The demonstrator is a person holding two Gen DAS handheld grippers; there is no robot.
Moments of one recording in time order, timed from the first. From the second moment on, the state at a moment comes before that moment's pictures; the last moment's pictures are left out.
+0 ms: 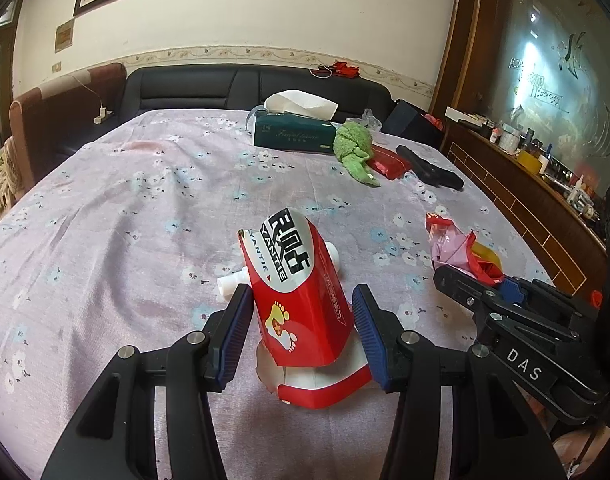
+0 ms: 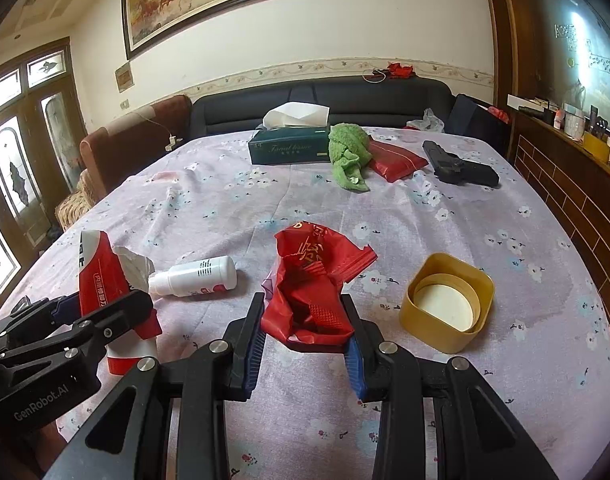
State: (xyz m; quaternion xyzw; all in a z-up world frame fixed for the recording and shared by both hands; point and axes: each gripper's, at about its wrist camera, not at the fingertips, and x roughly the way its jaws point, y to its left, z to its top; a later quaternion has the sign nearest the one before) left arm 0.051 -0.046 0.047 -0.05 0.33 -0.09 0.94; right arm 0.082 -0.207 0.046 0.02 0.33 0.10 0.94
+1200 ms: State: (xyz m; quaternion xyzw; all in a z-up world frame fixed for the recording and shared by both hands) left arm 0.042 -0.063 0.051 -0.01 0.31 -0.08 0.95; right arm 0.041 -0.232 0.058 0.06 0.34 0.05 0.94
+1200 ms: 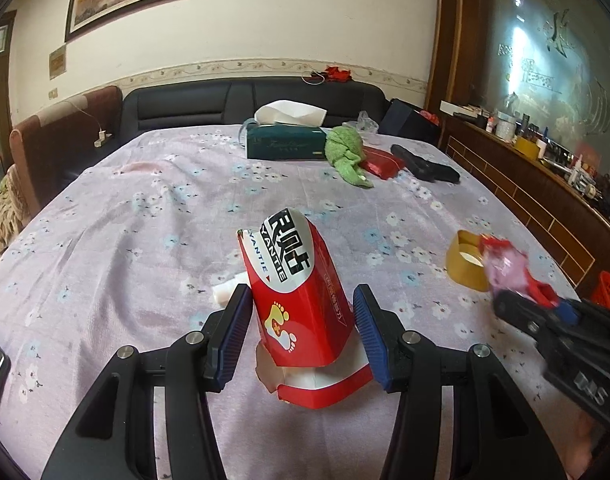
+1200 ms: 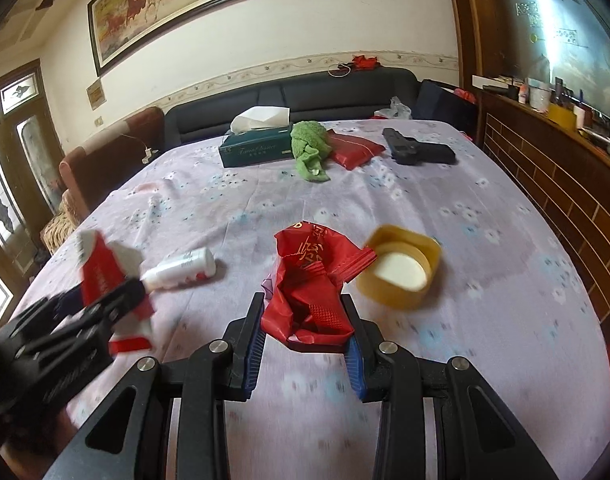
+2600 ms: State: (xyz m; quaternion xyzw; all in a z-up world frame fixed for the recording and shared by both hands) left arm -0.074 -0.116 0.065 0.06 0.30 -0.08 0.95; right arm -0.093 -0.281 0.071 0.08 0.33 0.04 0.94
